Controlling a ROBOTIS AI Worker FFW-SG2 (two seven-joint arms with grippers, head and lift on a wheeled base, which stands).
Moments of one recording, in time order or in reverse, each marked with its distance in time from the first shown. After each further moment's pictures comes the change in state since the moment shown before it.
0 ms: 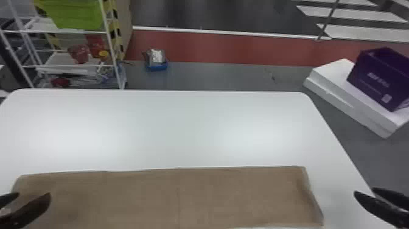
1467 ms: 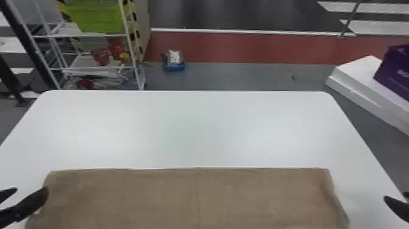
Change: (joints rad) left arm -0.026 0.000 0.109 0.024 -0.035 -0.040 0.006; right arm -0.004 -0.002 -0.010 0.017 -0.016 -0.023 0.028
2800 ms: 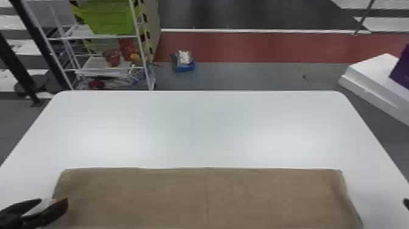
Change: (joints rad) left arm -0.039 0.000 -0.047 0.083 -0.184 0.041 -0.049; right arm 0.000 0.000 -0.024 0.014 -0.046 -0.014 0.032
